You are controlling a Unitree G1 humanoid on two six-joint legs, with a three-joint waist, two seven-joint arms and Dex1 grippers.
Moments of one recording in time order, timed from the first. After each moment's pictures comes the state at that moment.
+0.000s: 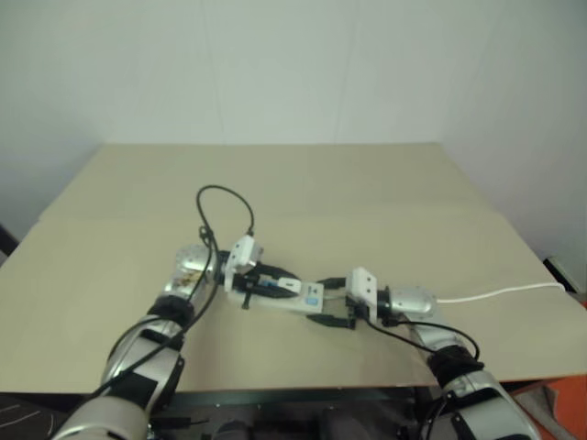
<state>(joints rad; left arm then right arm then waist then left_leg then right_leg) -0.80 0.38 -0.28 0.93 -0.40 -0.37 -1.61 -0.48 -0.38 0.25 0.58 0.14 -0.36 1.15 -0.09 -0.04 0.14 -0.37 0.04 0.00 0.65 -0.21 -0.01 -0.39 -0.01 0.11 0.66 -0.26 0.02</state>
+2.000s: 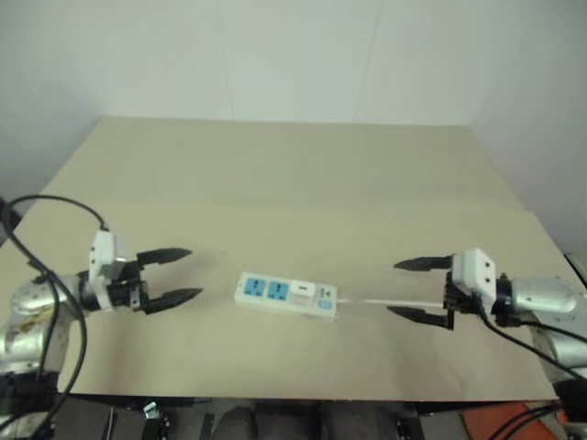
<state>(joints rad) -0.25 0.81 0.26 0.13 -0.57 0.18 -1.37 -0.16 -0.83 -0.12 -0.09 0.40 0.01 1.24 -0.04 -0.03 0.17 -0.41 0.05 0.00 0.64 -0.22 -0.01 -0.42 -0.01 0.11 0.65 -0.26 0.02</state>
